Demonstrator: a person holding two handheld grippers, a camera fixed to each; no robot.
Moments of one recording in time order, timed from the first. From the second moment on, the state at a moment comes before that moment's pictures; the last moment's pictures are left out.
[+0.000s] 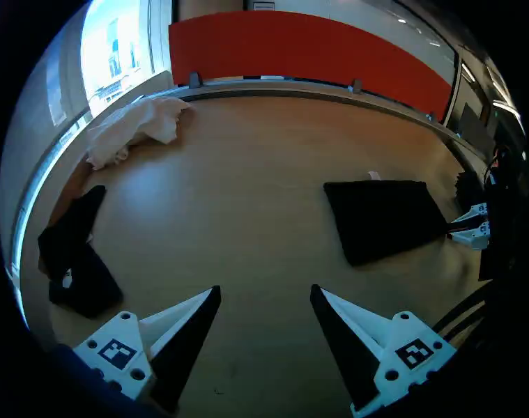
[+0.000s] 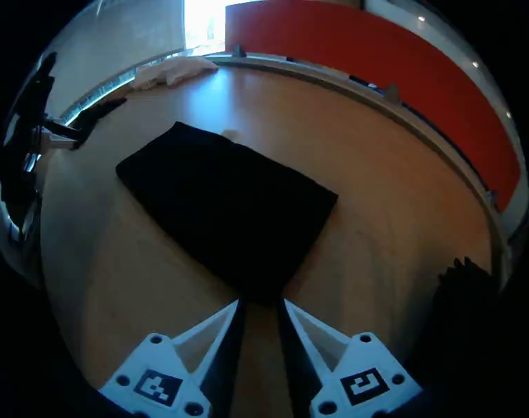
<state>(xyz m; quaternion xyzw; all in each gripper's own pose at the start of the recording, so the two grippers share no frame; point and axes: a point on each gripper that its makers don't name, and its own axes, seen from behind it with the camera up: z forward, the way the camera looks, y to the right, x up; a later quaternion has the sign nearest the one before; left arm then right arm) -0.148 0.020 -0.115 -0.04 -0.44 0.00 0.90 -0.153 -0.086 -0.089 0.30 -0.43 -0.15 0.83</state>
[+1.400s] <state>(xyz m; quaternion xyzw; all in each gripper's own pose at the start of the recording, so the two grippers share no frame) -0.149 0.015 -0.123 -0.04 -0.44 -0.01 0.90 -0.106 -0.117 -0.079 0.32 -0.39 -0.15 0.85</state>
